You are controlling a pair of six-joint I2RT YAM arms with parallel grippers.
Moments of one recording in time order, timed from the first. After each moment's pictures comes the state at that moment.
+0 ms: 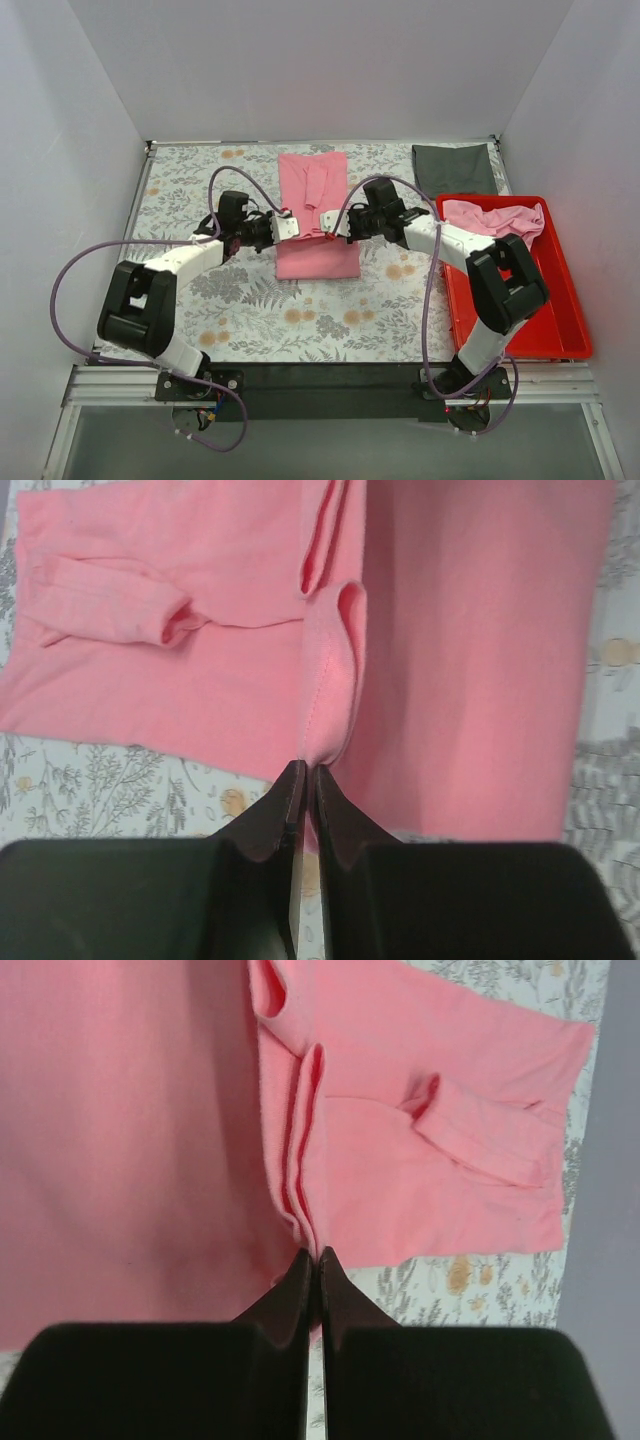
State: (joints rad) left arm -0.32 1.50 0.82 -0.04 0.63 0.99; right arm 0.59 1.67 1.07 -0.14 -0.45 -1.14
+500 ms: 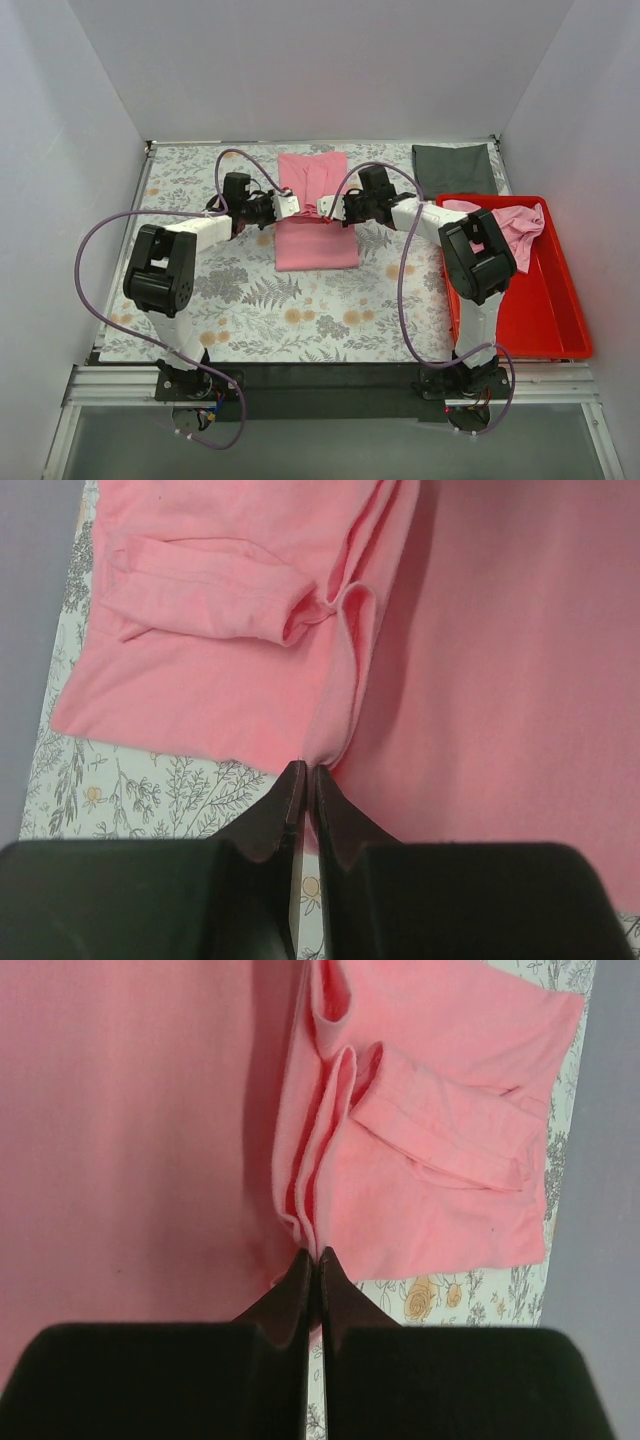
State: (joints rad) left arm -0.25 1.82 1.06 0.10 0.64 1.03; right arm 0.51 1.96 1.30 -0.10 -0.48 -1.22
